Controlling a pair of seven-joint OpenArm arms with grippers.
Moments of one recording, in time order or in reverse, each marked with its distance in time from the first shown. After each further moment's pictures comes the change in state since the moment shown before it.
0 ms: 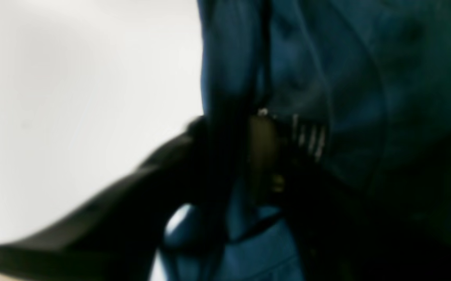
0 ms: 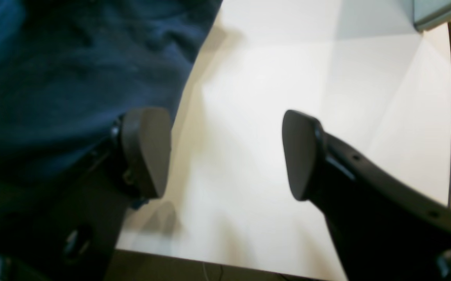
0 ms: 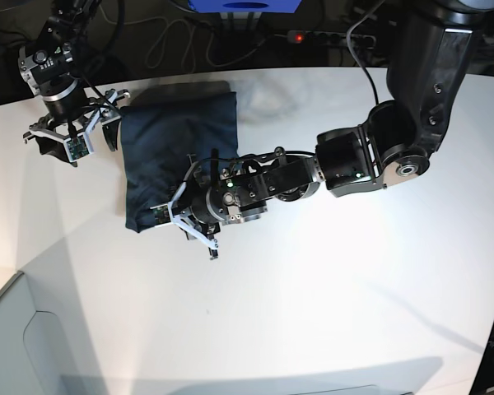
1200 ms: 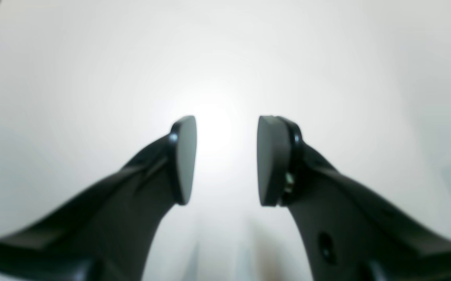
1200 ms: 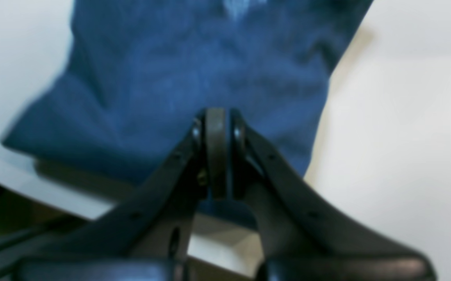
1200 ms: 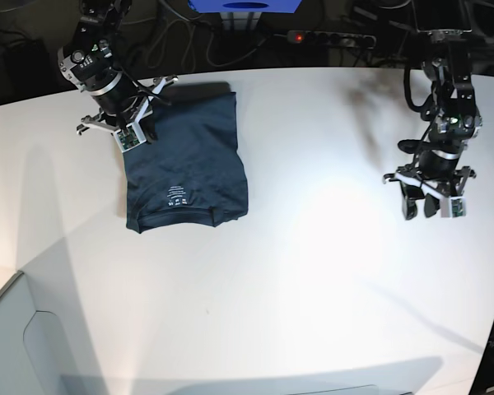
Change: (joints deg) left arm 57.5 -16.3 -100.1 38.2 -0.2 0.7 6.3; right arm -2.5 -5.4 -10.2 -5.4 -0.2 0.0 0.3
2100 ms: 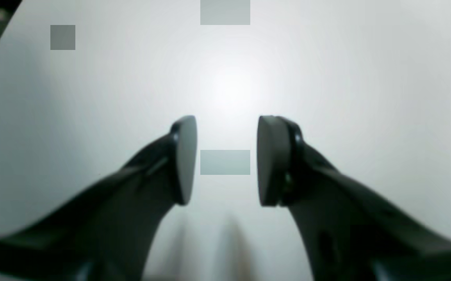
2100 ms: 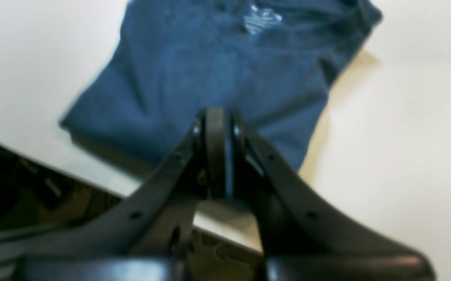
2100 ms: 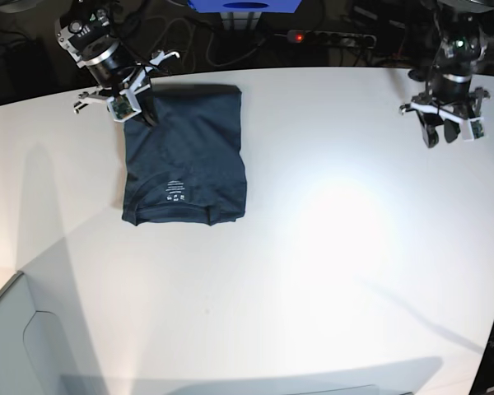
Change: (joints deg) left arm 24.8 9.6 -16.0 13.2 -0.2 -0.3 -0.3; right arm -10.9 1.0 0.9 4.2 0.2 0.0 14.2
